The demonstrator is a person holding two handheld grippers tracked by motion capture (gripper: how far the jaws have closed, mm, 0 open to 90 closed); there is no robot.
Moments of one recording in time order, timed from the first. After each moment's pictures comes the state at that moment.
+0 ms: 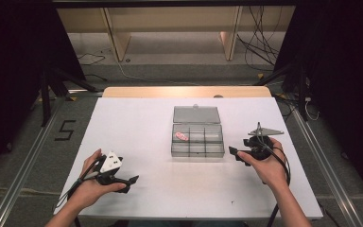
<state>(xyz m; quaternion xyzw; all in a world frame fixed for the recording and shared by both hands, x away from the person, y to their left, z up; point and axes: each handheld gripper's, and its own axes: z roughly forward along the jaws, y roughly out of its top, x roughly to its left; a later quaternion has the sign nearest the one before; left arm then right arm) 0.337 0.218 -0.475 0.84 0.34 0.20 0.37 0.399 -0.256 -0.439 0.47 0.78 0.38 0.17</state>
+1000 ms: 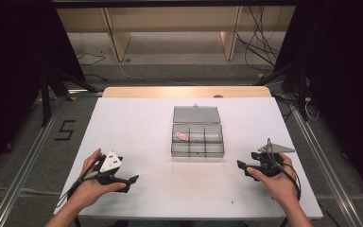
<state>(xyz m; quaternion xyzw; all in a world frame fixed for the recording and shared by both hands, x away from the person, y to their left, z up) 0.337 0.217 -0.474 0.84 0.34 0.19 0.37 0.361 -0.282 -0.465 0.47 0.78 0.38 0.17</state>
